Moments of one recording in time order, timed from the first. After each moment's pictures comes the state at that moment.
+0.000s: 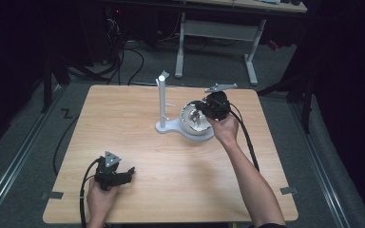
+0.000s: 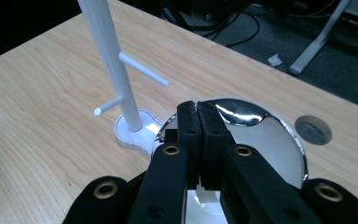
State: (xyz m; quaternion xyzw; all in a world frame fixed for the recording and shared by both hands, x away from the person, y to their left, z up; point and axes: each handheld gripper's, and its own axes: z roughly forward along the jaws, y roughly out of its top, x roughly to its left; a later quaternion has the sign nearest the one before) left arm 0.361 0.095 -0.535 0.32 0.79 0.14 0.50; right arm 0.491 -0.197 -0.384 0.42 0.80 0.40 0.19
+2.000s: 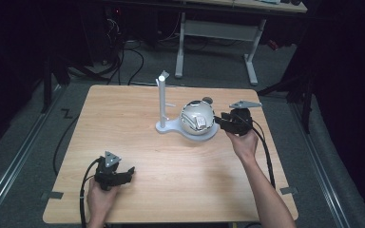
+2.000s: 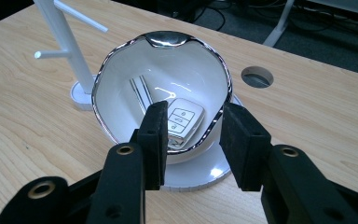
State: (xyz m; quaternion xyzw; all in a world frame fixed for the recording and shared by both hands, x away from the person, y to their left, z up) left arm 0.361 0.095 -0.535 0.32 0.79 0.14 0.50; right arm 0.451 -0.263 -0.412 0.47 0.76 0.39 0.22
